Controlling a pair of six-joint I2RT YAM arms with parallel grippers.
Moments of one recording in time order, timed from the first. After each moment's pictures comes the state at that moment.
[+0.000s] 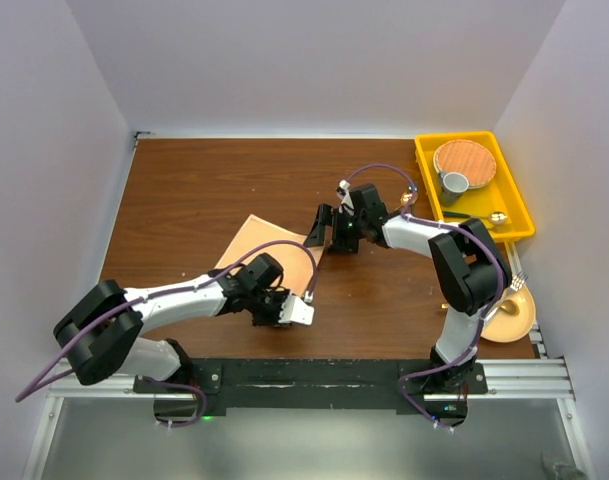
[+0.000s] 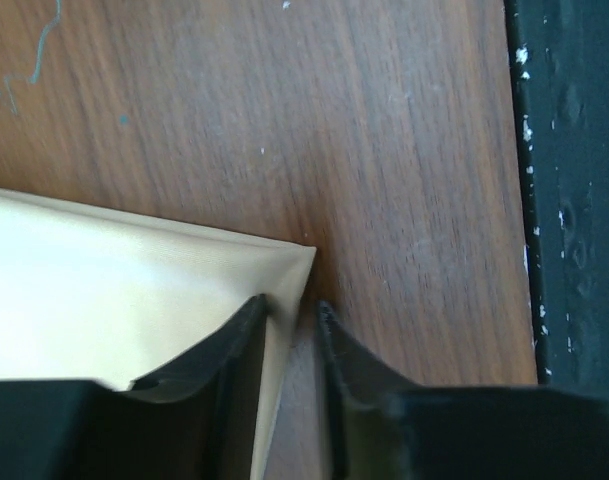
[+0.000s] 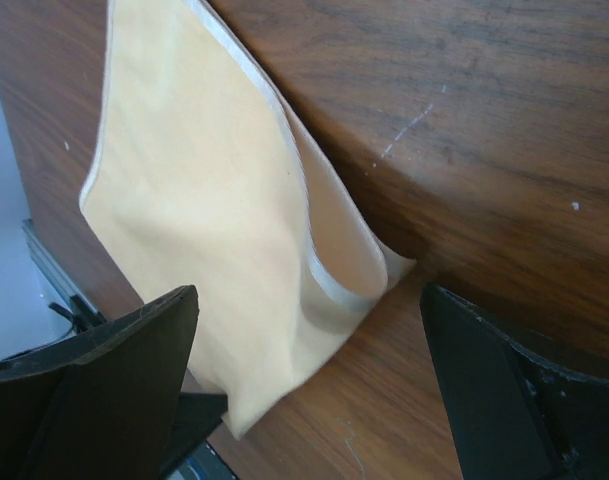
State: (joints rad) left arm -0.86 1.35 0.61 -0.34 0.42 0.82; right arm 0.47 1.84 1.04 -0.01 -0.46 0.65
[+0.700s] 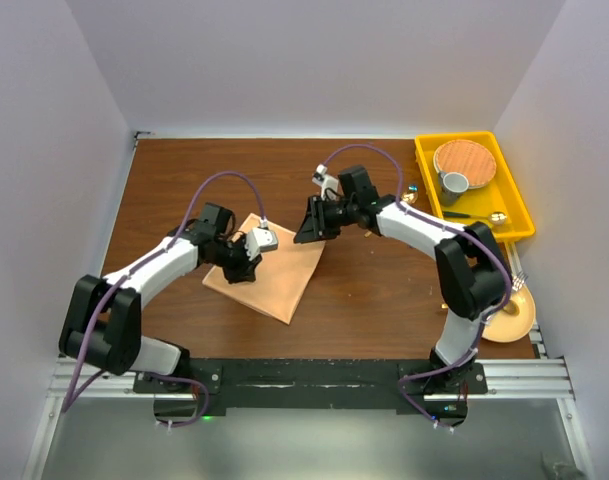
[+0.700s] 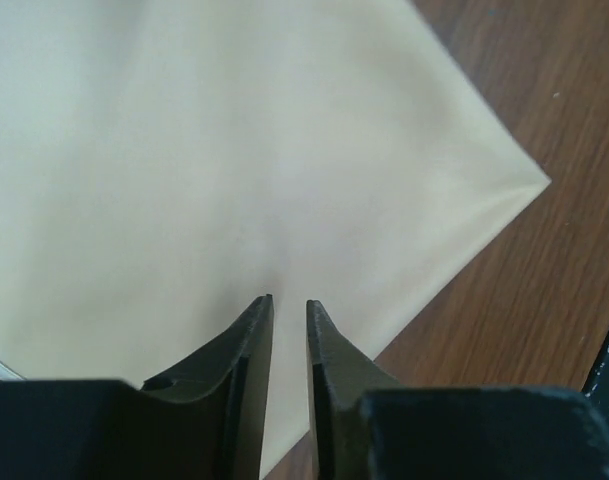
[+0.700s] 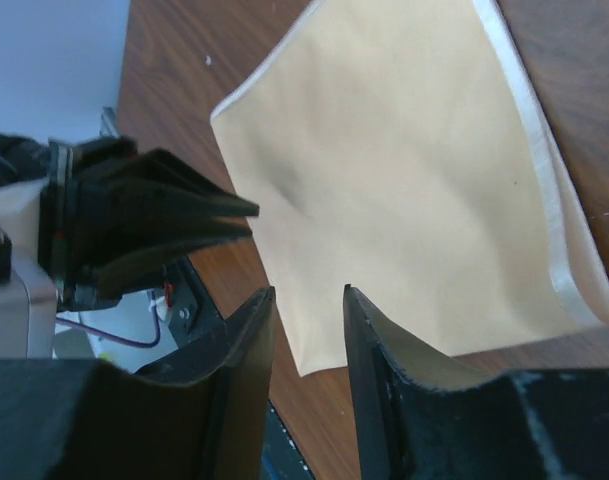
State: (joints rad) left arm -0.35 1.38 0.81 -0.55 0.57 0.71; right arm 0.52 1.79 1.23 -0.19 -0.68 0.50
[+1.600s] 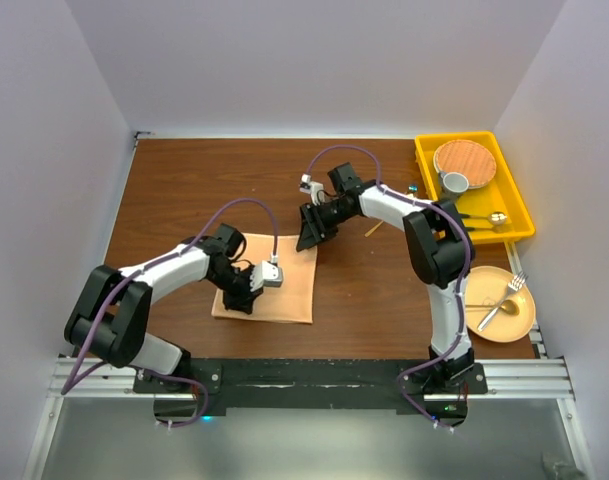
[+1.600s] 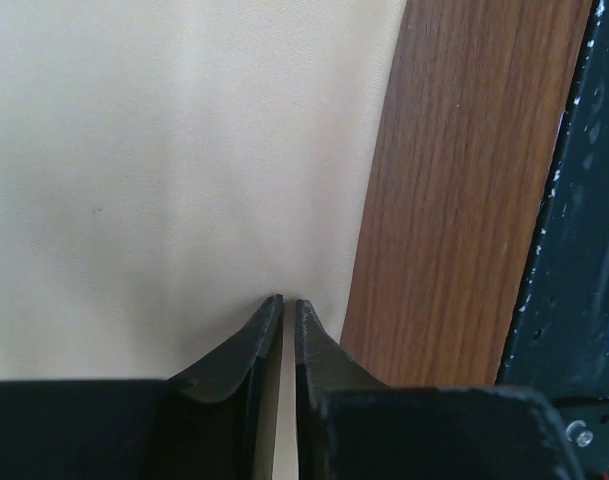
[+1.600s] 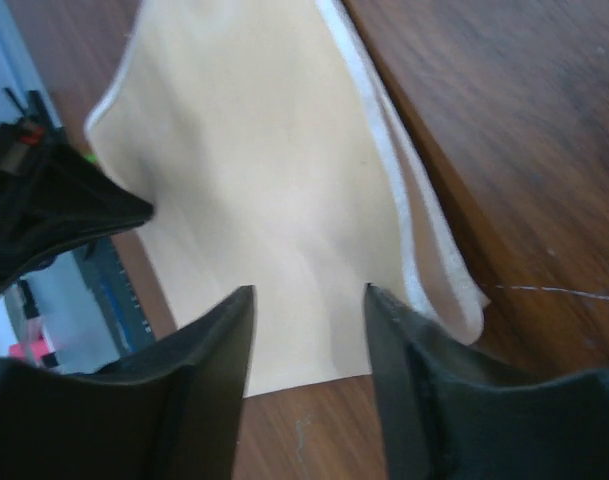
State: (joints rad) left arm -0.42 1.46 0.72 -0.70 0.60 0.91; right arm 0.49 2.14 1.50 -0.47 -0.79 0.08
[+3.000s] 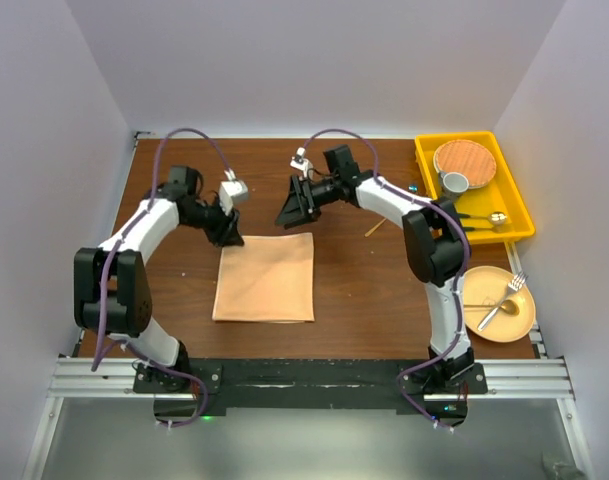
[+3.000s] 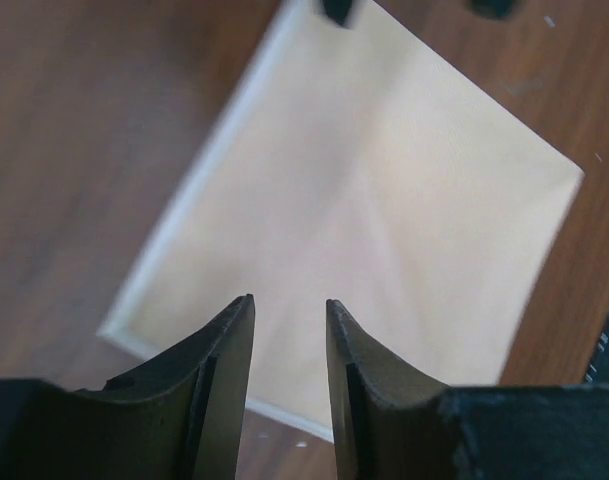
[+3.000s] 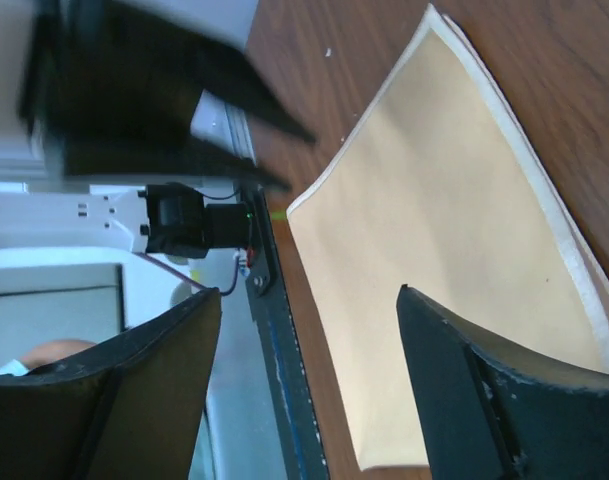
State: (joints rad) left arm -0.09 1.60 1.10 -0.71 0.79 0.73; right arm 0.49 2.17 1.62 -0.22 -1.10 0.49
